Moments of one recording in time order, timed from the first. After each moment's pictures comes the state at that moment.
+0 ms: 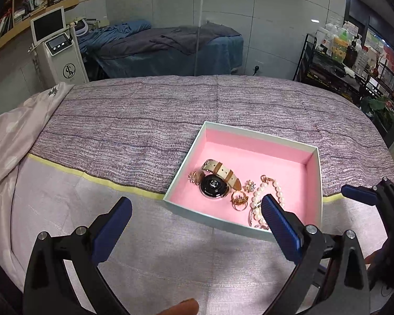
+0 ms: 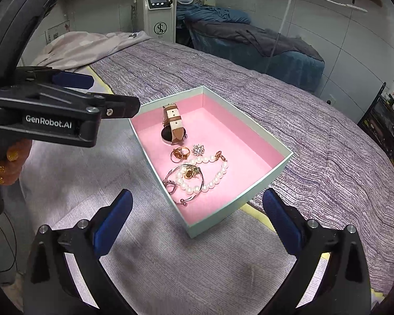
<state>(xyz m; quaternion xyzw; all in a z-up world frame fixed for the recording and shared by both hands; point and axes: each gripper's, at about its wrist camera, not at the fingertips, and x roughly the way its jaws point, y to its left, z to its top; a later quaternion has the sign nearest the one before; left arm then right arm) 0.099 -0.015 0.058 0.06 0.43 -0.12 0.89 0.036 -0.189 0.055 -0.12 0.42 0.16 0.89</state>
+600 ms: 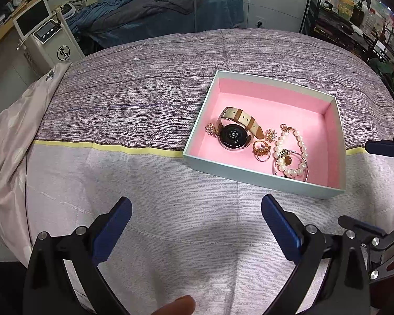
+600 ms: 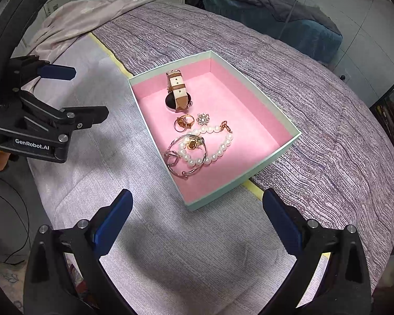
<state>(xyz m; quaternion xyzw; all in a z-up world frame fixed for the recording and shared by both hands) 0.100 -0.004 0.039 0.12 0.52 -0.11 0.84 0.057 -0.191 0.056 -0.13 0.53 0.17 0.82</state>
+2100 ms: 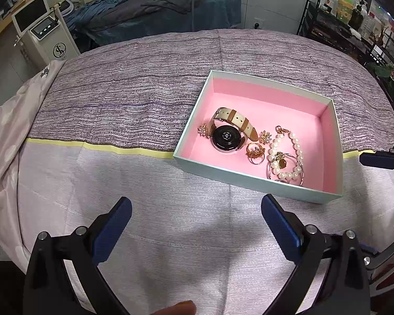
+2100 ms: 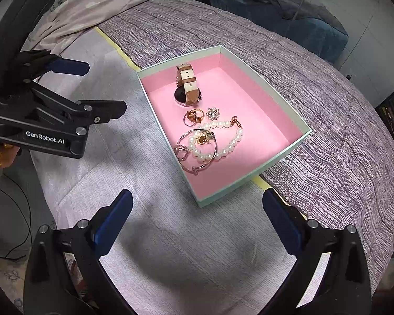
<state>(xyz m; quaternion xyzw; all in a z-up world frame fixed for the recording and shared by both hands) 0.104 -0.009 0.035 0.10 0.52 -0.12 0.84 0.051 -0.183 0.053 -0.14 0.54 0.18 0.81</state>
